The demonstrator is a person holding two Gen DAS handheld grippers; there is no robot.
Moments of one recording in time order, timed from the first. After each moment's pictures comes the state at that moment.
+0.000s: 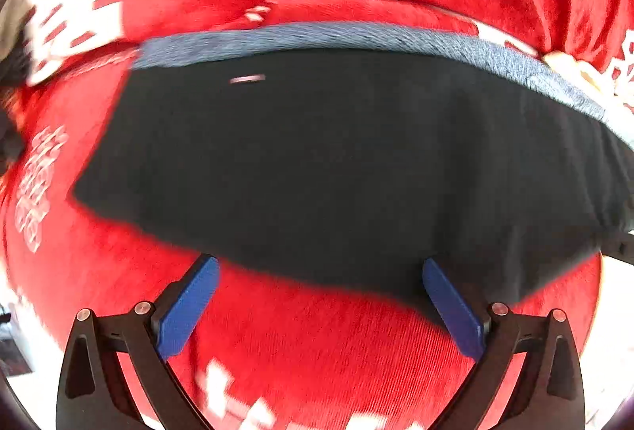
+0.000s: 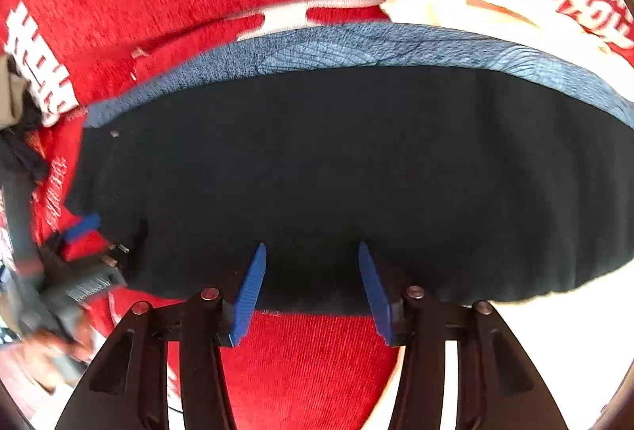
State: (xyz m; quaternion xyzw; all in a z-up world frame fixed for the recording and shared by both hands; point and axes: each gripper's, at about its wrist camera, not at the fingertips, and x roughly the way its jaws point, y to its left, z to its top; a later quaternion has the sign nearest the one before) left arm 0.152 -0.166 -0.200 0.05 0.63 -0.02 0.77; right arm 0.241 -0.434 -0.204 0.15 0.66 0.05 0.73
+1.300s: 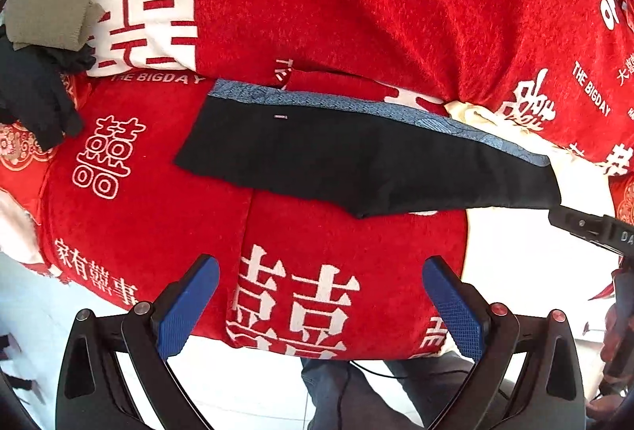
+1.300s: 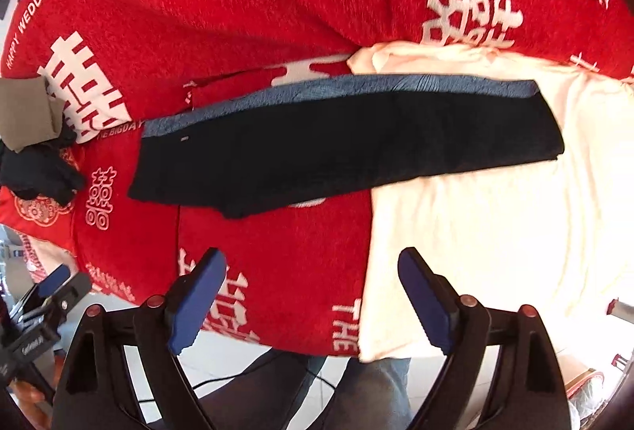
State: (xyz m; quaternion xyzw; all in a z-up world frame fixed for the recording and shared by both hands) left arm 0.065 -0.140 0.007 -0.01 0.62 -0.06 0.78; right arm 0.159 -0.412 -0.011 0.16 0.64 -0.02 0.75
